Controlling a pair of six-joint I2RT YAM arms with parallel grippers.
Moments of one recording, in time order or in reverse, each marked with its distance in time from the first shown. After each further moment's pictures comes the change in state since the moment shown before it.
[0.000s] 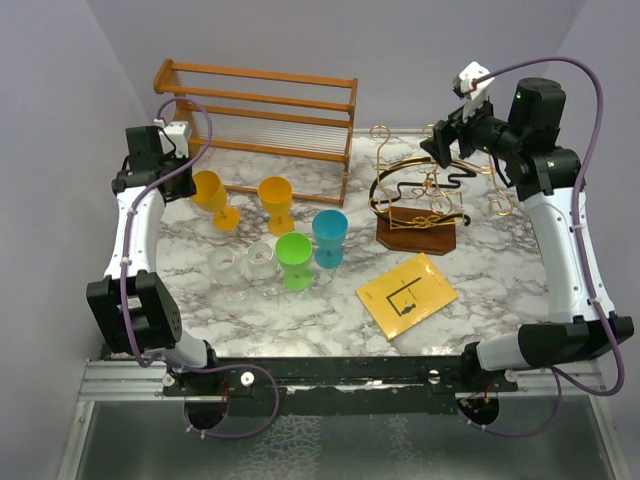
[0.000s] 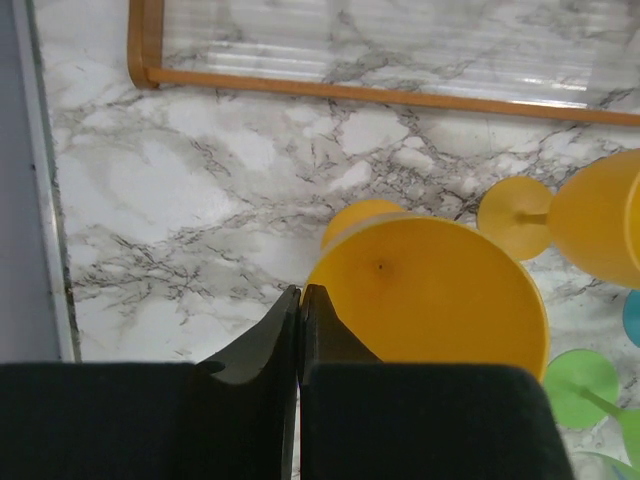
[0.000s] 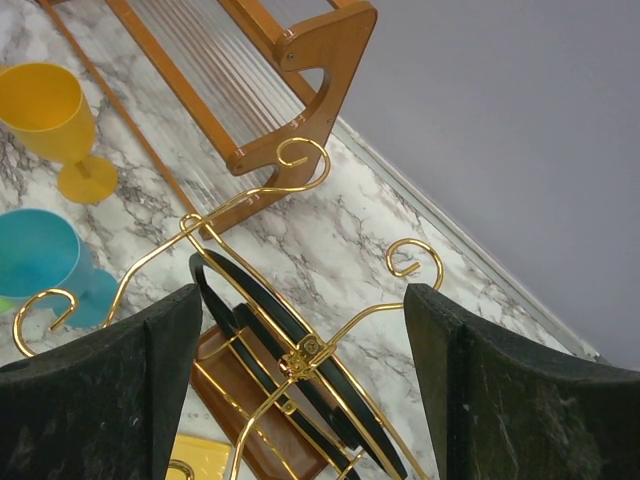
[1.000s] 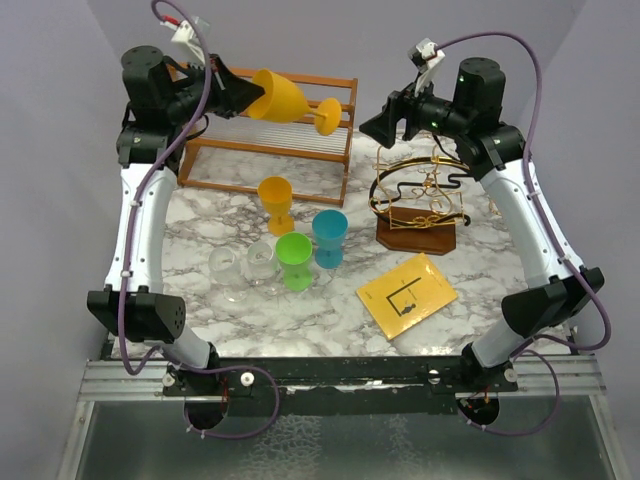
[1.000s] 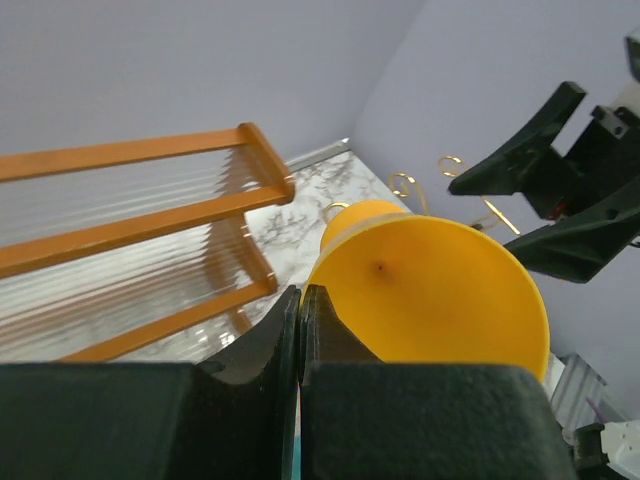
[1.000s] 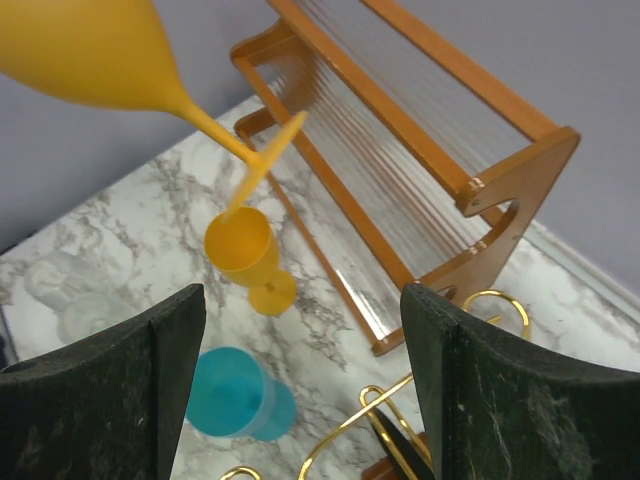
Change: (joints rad) left arm -0.201 0.027 0.532 0.265 0.519 -0.508; right arm 0.213 0.212 0.167 0.179 -0.061 0.395
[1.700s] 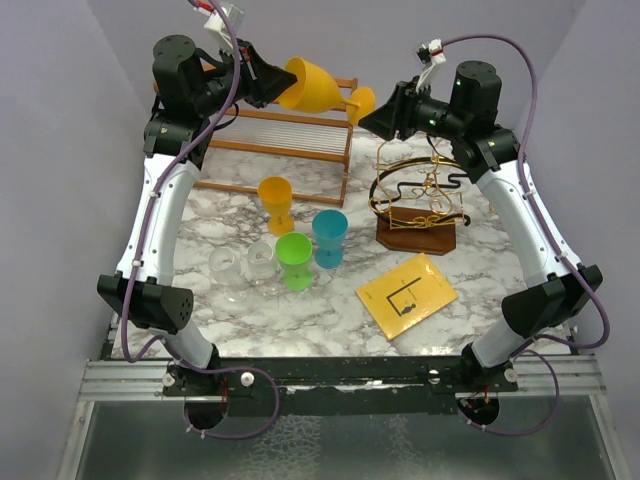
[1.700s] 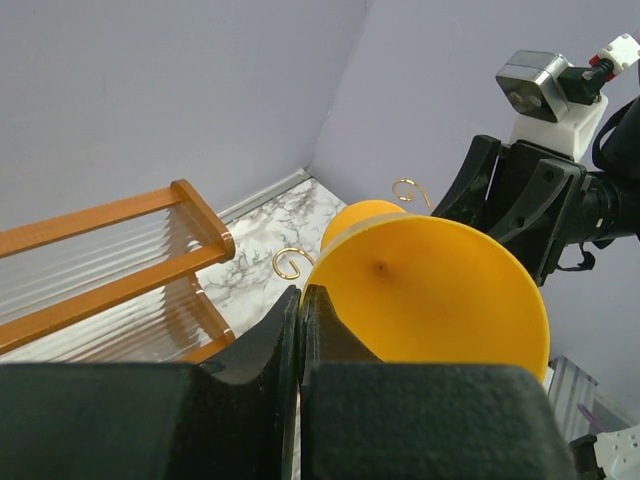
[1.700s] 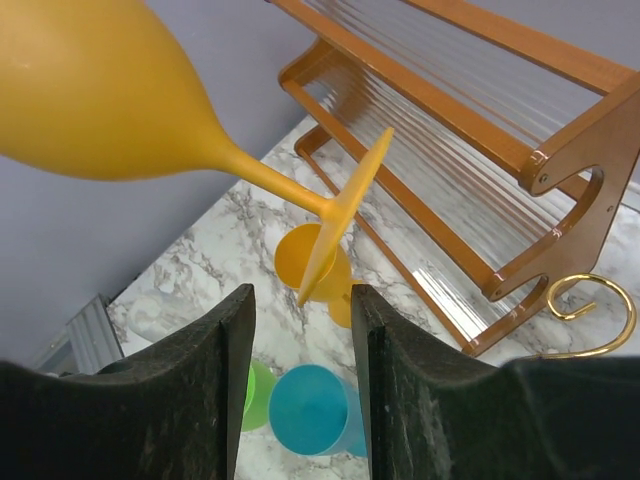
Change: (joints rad) left arm -0.178 0.100 0.126 0.083 -0.065 -0.023; right arm 0.010 0.001 -0.064 0.093 -0.027 0.304
